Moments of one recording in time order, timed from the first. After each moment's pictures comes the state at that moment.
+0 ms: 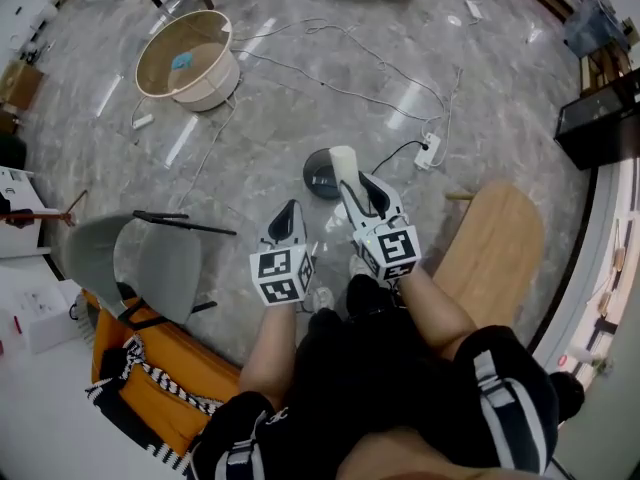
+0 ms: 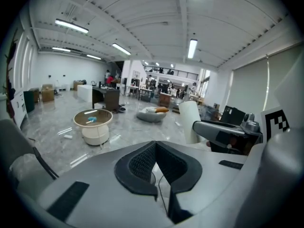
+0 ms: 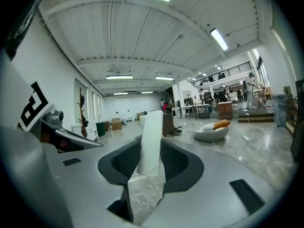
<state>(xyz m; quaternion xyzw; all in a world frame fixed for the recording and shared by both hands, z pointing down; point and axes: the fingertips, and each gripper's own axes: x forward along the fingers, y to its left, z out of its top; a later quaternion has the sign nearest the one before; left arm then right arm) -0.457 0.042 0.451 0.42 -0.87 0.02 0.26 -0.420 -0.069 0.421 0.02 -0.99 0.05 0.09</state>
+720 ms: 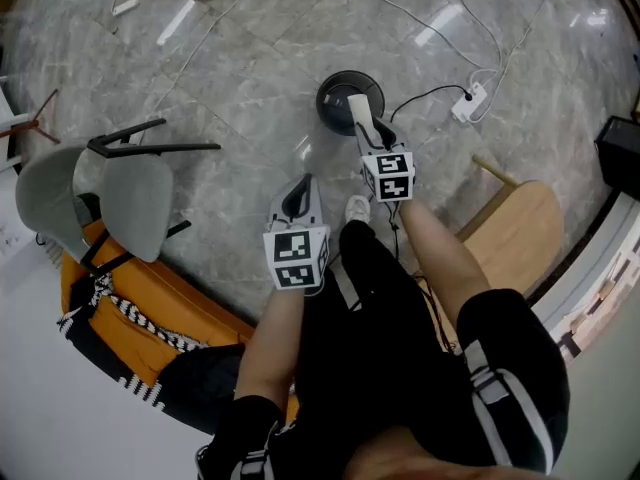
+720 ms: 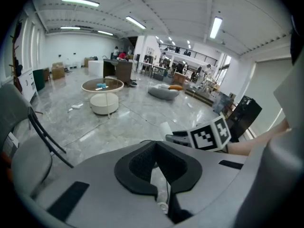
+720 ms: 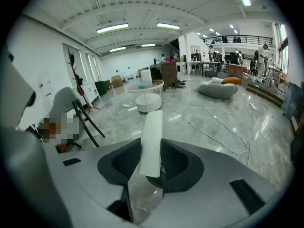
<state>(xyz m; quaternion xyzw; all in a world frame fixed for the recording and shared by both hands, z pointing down) -0.498 0.042 0.671 0.35 -0.85 0.02 0.40 -0.540 -0.106 0.786 -0.03 -0.93 0.04 0.36</state>
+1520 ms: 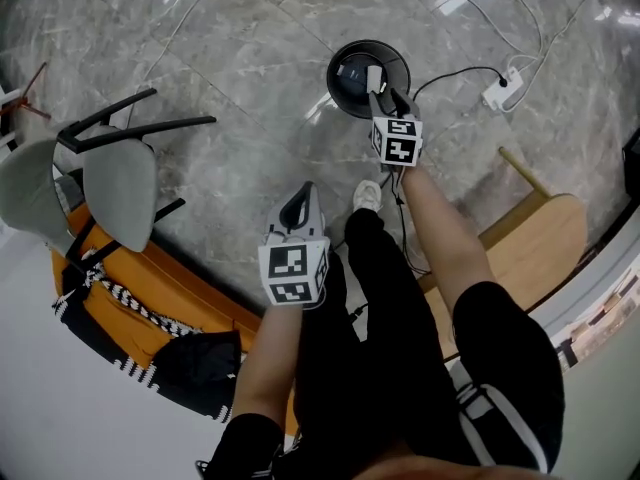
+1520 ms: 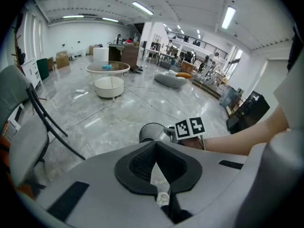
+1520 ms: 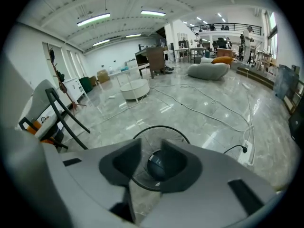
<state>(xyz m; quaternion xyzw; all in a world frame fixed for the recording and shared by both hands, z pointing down) -0.487 0.058 0.788 0.32 -0.82 0.03 0.47 -0.568 -0.141 0.982 0.03 -0.91 0.09 0.41</state>
